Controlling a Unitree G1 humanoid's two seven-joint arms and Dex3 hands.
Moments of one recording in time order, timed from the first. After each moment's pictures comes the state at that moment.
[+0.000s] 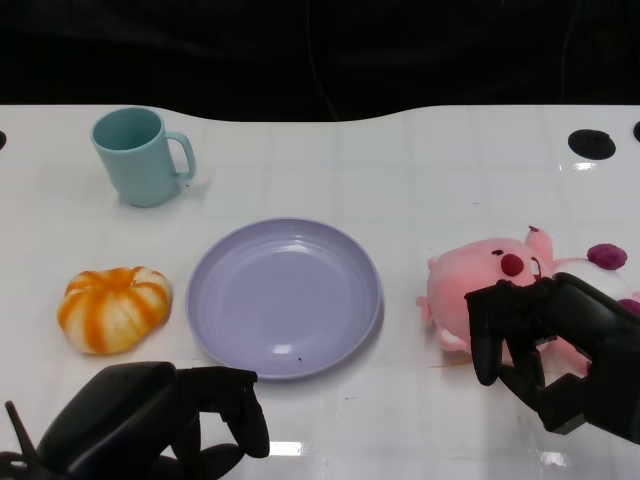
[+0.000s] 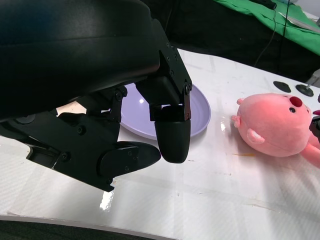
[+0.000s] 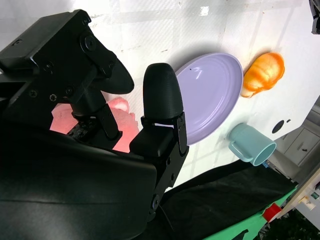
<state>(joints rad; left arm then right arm) 0.30 0.42 -0.13 -0.56 0.48 0.02 -0.34 -0.07 -0.39 0.14 -0.21 -0.18 -0.01 0.48</state>
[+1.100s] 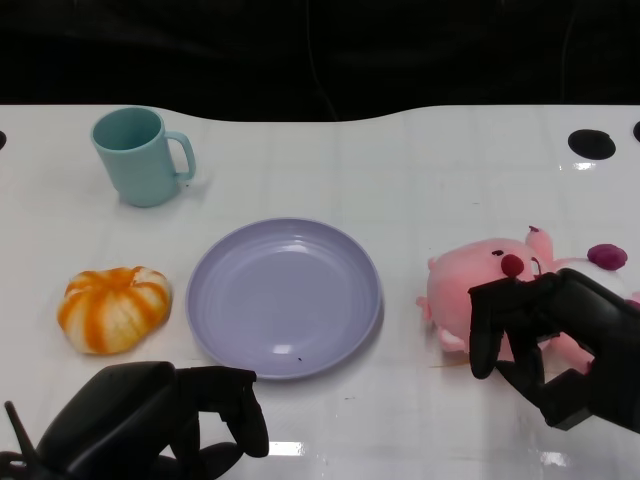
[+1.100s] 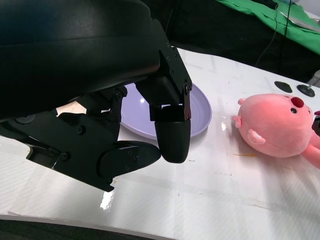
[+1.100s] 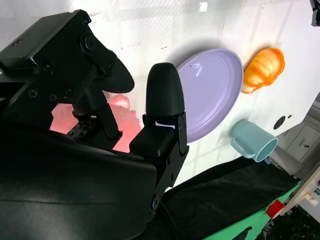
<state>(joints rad) 0.30 0.42 -0.13 -0.56 0.48 0.03 -0.34 -0.07 -0.39 0.13 -0.21 -0.16 0.02 0.48</state>
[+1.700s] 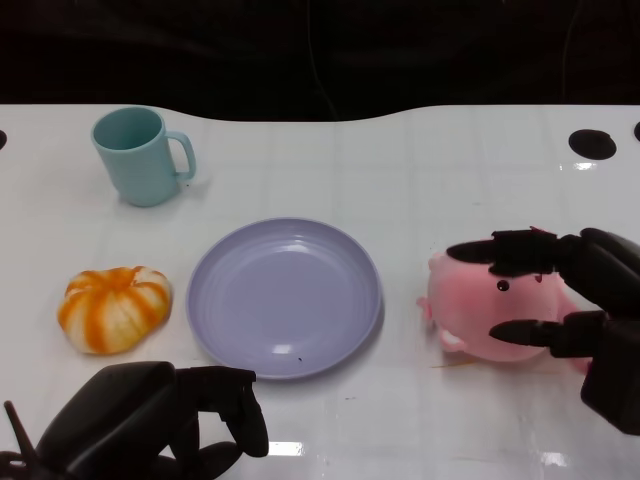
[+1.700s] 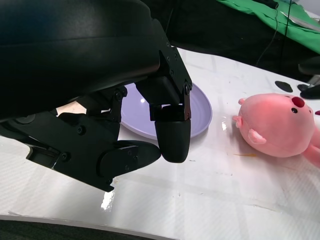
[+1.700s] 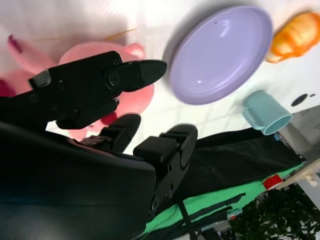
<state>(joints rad) 0.30 0.42 -0.13 -0.56 0.48 0.03 -0.34 -0.13 -0.45 0.11 -0.23 -0.32 -0.04 0.39</state>
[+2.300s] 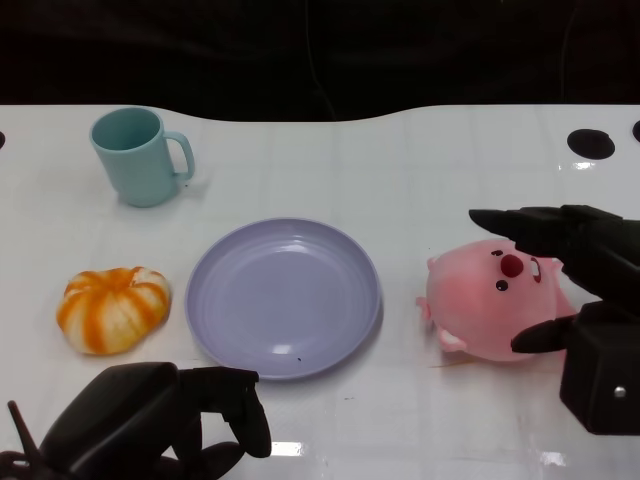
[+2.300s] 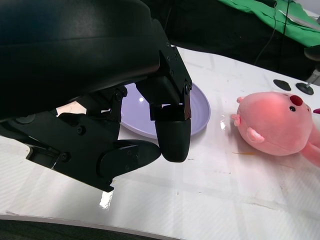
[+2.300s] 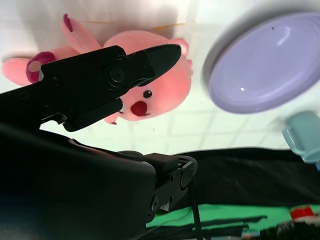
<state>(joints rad) 0.29 0.42 -0.14 -0.56 0.48 0.03 -0.34 -0.18 -0.53 0.15 -0.30 -0.52 0.08 0.49</state>
